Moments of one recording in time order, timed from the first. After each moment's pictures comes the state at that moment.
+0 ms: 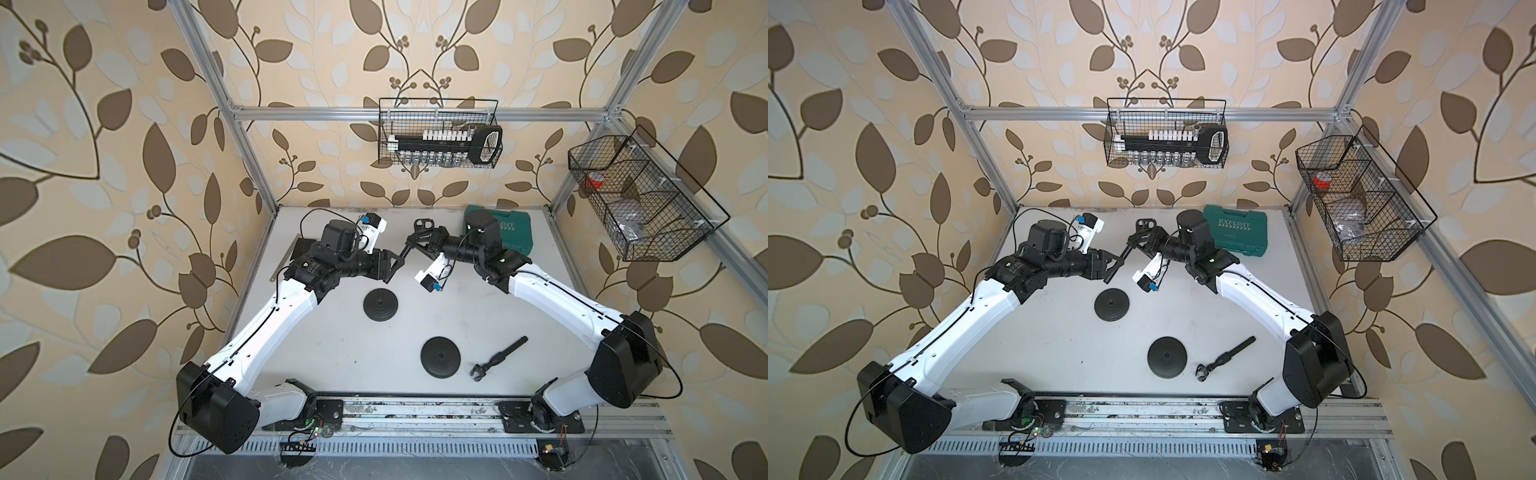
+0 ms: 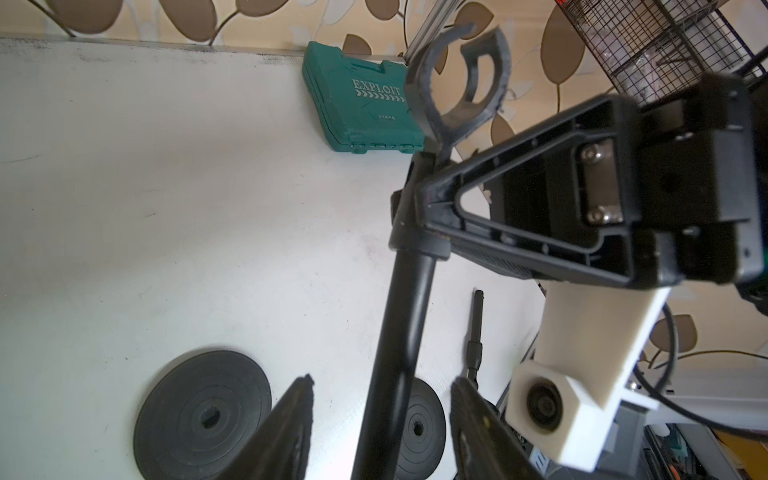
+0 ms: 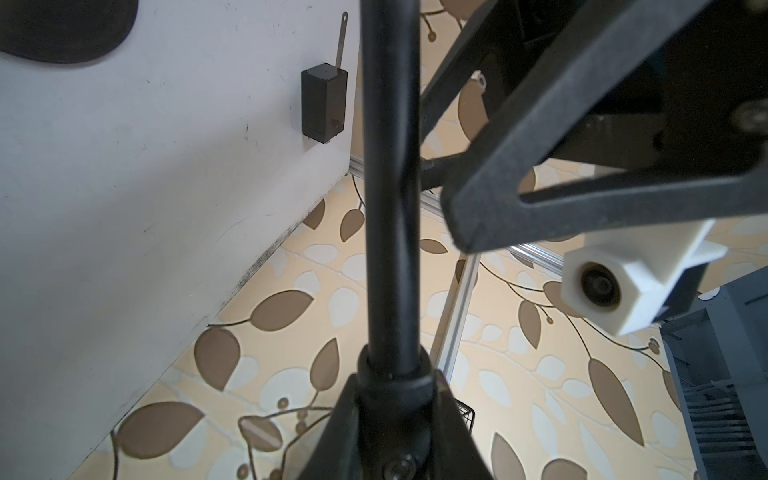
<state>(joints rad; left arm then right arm) -0.43 1.25 1.19 -0.53 0.49 -0.33 0.54 1.52 1.24 -0.01 -0.48 -2.08</state>
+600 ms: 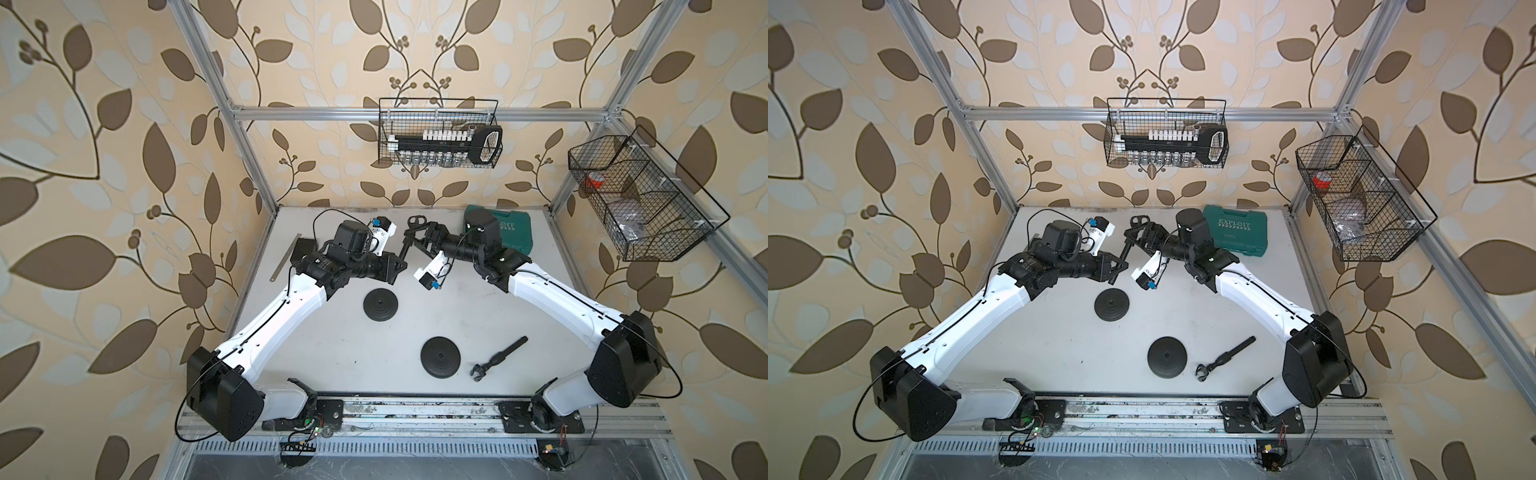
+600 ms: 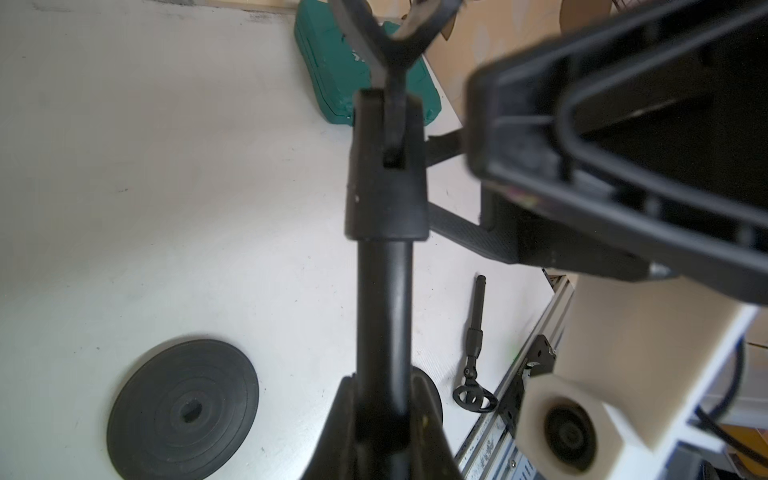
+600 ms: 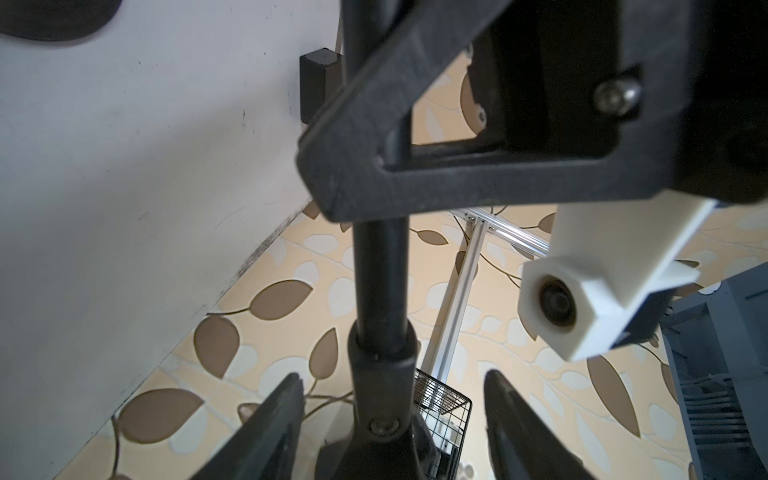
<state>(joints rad) -0.48 1.30 1.21 -0.54 0.45 -0.36 0.55 1.52 1.26 -0.02 -0.44 -2.05</state>
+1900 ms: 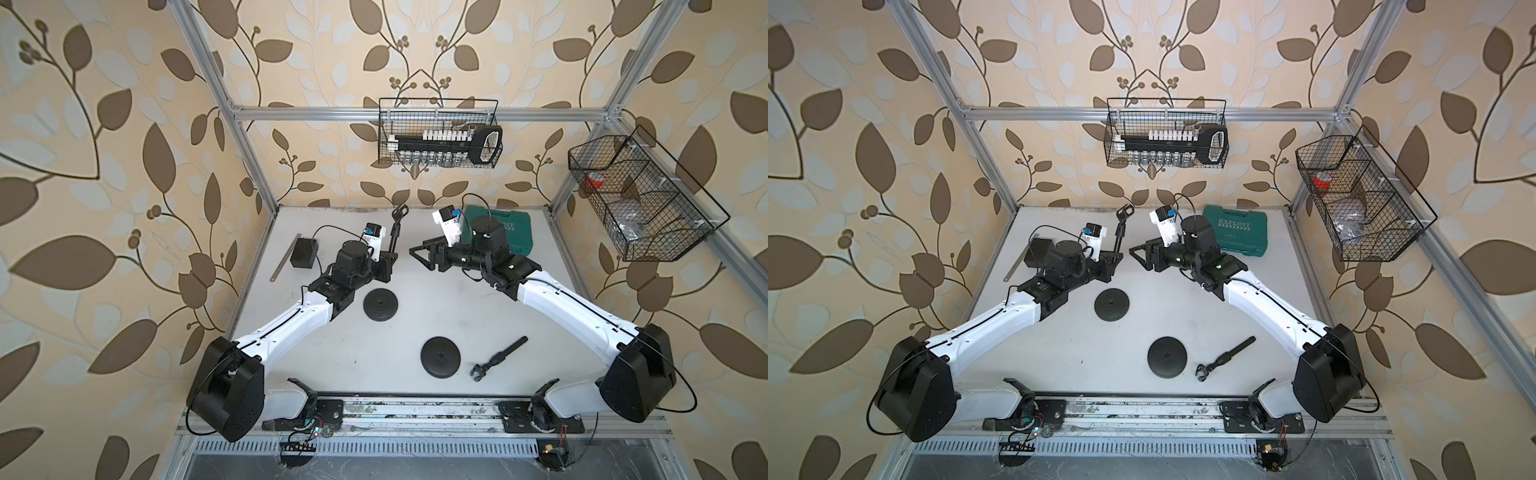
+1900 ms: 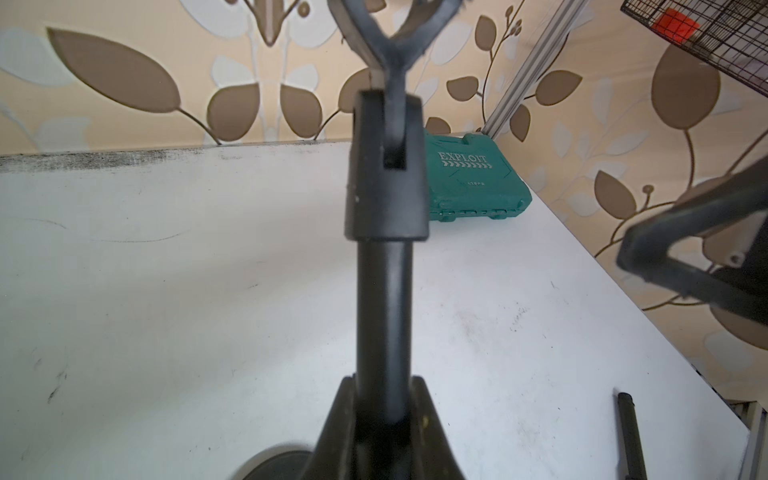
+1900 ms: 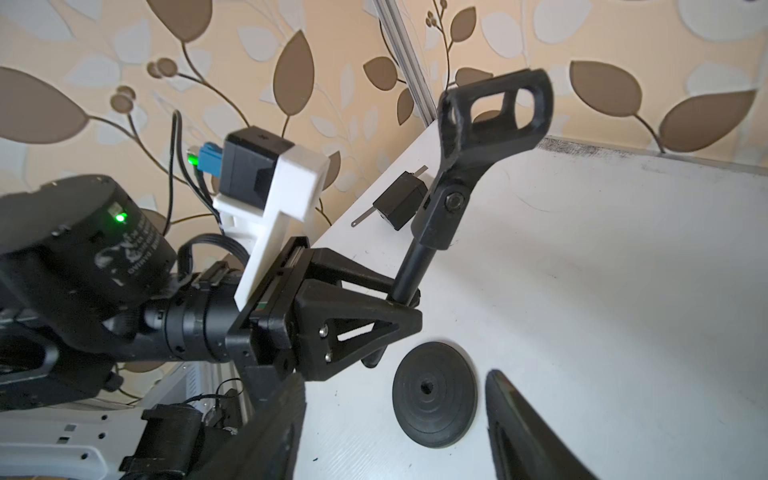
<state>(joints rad) -0.48 1.28 0.85 0.06 0.17 -0.28 0.55 1.43 1.19 -0.10 -0.44 0.38</state>
